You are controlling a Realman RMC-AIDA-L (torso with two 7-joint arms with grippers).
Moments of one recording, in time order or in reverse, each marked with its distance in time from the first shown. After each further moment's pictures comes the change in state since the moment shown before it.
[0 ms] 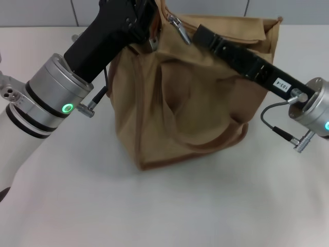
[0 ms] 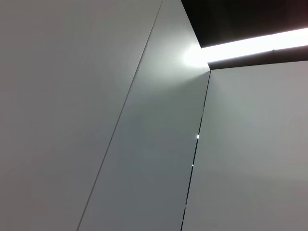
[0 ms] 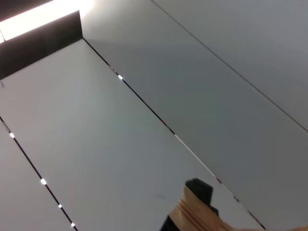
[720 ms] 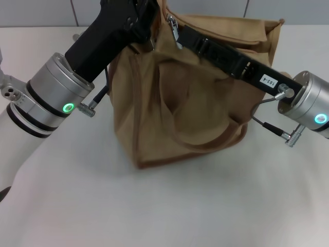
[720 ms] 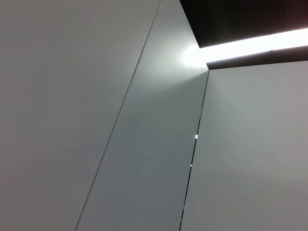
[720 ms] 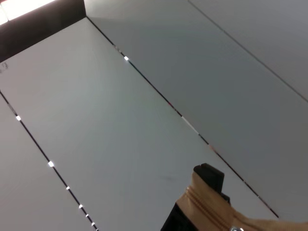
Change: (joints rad) left arm -0.004 0.000 0.000 -0.002 0.002 0.000 0.000; right arm 0.041 0.003 -0.022 -0.009 -0.013 0.017 0.012
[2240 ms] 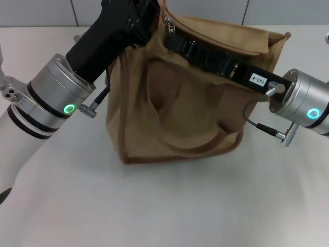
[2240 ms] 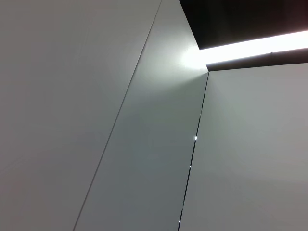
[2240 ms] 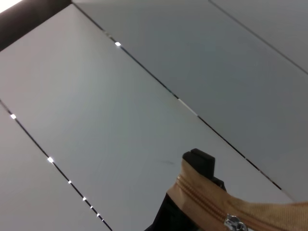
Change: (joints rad) left arm 0.000 0.000 0.000 -0.010 0.000 0.003 0.002; right arm 0.024 0.000 -0.028 -0.015 -0.023 0.039 0.119
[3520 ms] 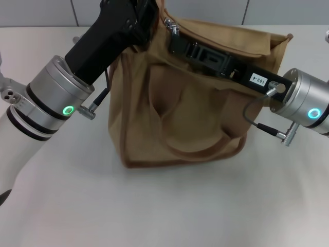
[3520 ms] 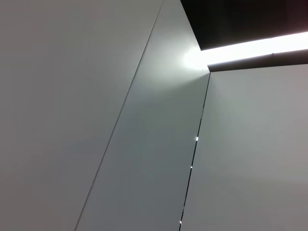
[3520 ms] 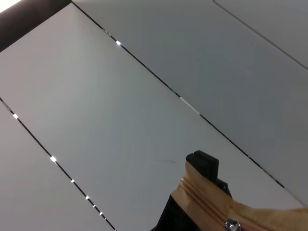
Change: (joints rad) left arm 0.007 0.000 0.000 -0.002 0.000 0.002 0.000; right arm -0.001 0.002 -0.012 -0.009 0.012 -0.010 0.006
